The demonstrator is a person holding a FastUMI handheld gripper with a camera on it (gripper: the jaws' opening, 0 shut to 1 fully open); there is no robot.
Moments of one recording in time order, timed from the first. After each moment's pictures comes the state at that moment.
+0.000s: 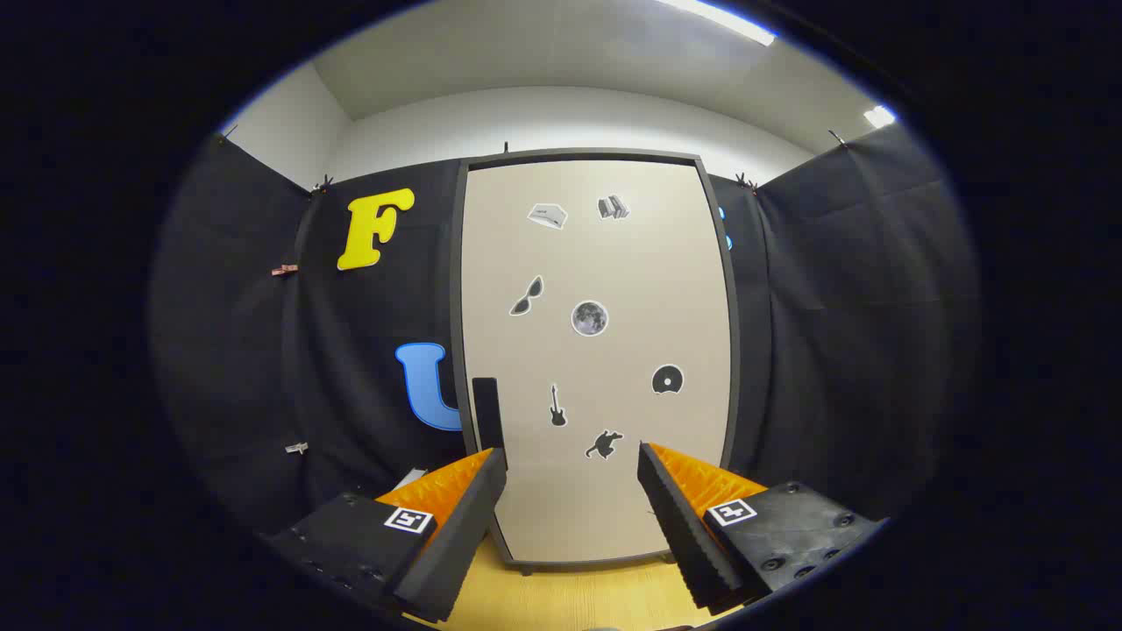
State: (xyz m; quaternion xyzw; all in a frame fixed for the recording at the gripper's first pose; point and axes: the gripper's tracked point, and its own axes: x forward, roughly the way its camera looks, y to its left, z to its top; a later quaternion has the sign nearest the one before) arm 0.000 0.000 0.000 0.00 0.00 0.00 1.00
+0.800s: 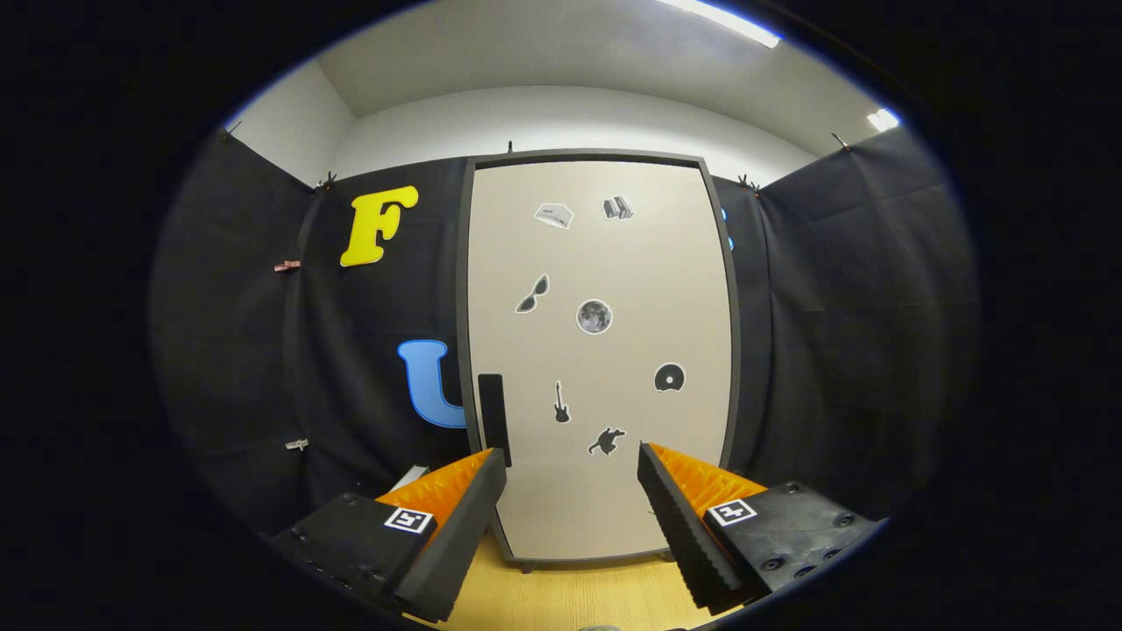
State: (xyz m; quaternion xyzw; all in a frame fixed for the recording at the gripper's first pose) arm -0.008 0.005 -0.004 -0.01 0.01 0.00 1.00
